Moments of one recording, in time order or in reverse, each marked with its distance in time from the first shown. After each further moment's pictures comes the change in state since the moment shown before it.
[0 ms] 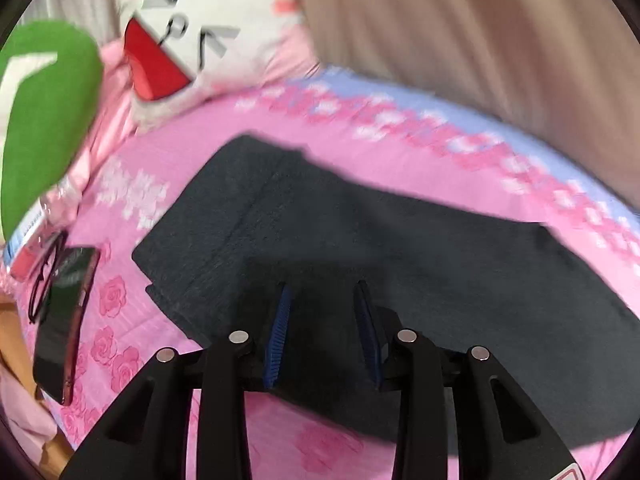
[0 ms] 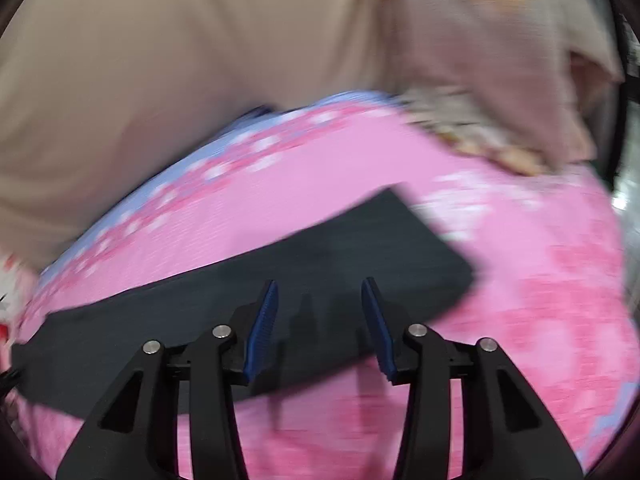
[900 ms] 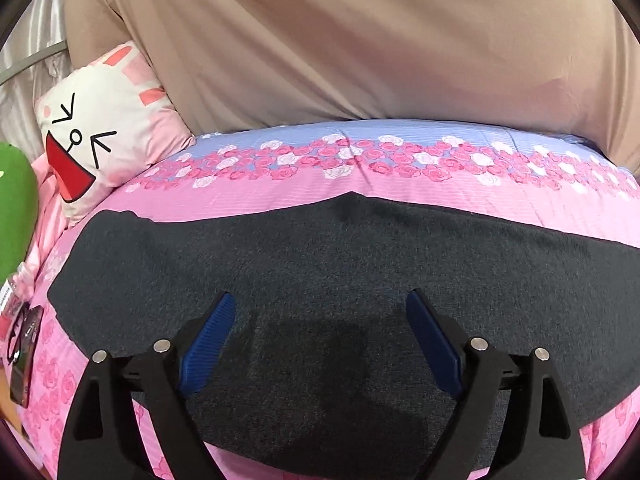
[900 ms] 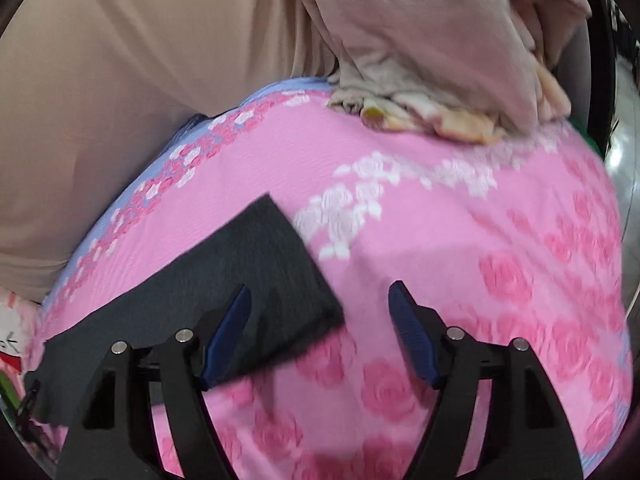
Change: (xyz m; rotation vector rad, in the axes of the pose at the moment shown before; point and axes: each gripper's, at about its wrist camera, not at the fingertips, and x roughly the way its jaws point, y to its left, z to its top) left arm -0.010 -0.163 -0.058 0.274 -0.177 -0.081; right arm 0.033 -0.075 0.010 0.109 0.110 0.134
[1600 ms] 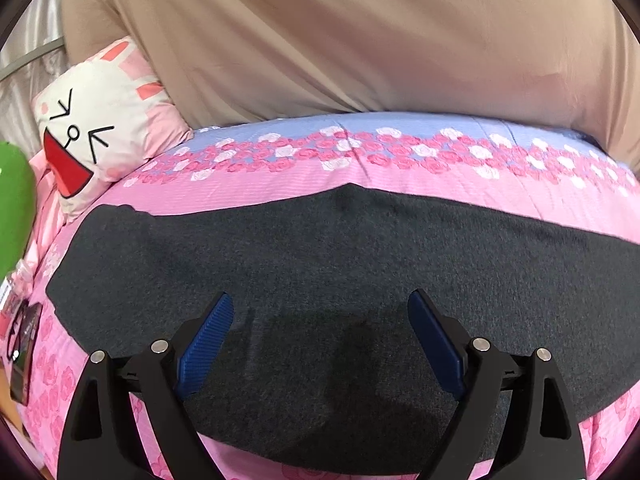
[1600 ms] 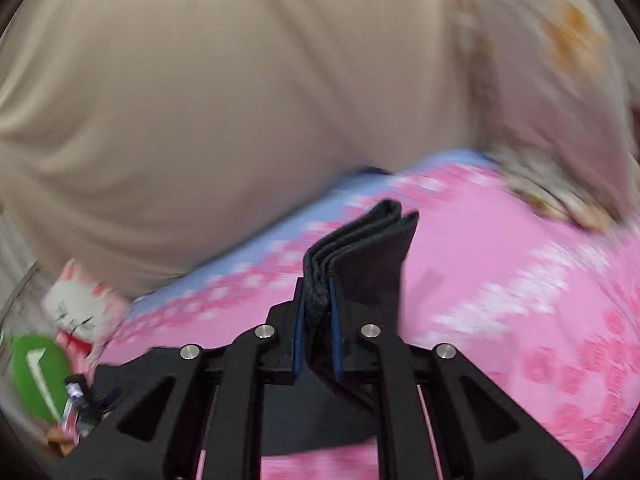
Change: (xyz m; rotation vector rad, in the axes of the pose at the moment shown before) left arm -0.001 0.003 -0.003 -0.013 0.018 -0.013; right arm -0.083 0.226 0.004 -0.277 -0.145 0.393
